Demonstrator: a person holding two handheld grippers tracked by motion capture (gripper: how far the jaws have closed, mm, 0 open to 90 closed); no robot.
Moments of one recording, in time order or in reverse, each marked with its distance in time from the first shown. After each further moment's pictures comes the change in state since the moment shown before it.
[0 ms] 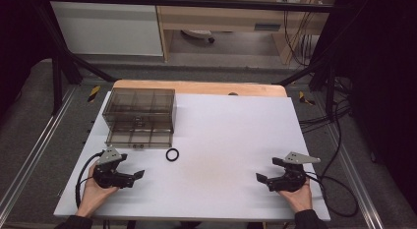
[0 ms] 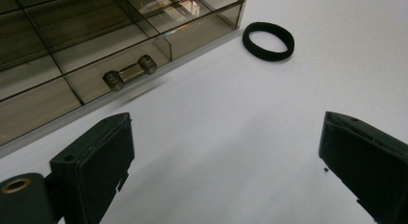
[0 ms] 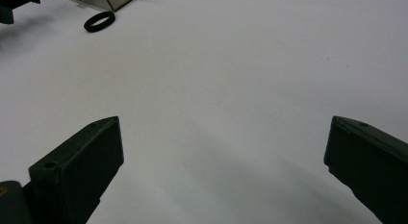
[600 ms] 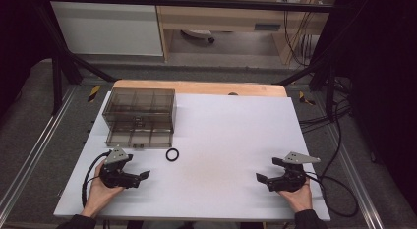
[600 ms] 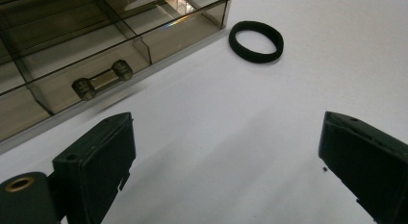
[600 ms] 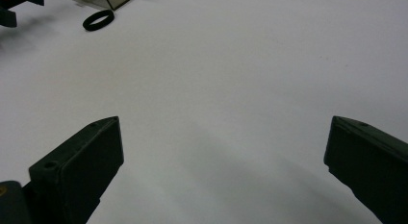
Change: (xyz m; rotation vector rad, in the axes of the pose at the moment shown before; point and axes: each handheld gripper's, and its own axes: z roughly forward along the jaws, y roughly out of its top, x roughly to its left) left arm -0.011 0.006 0.013 0.021 -0.015 0.006; right arm 0.000 0.000 0.000 0.002 -0.003 -0.004
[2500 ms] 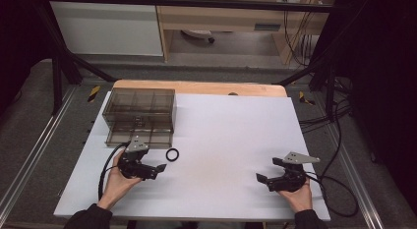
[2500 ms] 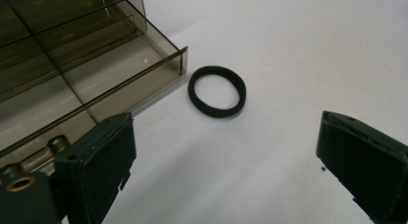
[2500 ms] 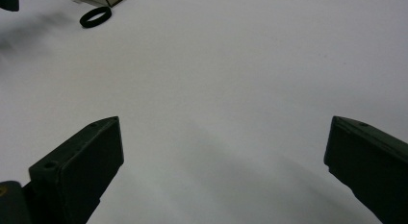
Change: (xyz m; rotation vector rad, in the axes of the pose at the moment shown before) left arm -0.027 0.049 0.025 0.044 -0.030 0.008; right arm 0.000 0.000 0.000 0.009 -0.009 -0.005
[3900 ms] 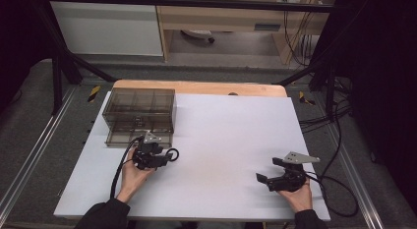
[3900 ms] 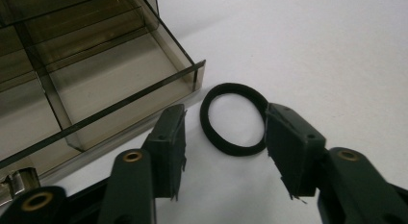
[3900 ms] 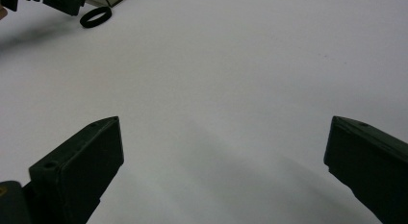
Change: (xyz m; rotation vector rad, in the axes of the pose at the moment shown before) left arm -0.002 0.016 0.041 0.068 0.101 -0.101; right arm -0.001 0.000 0.000 0.003 0.003 0.000
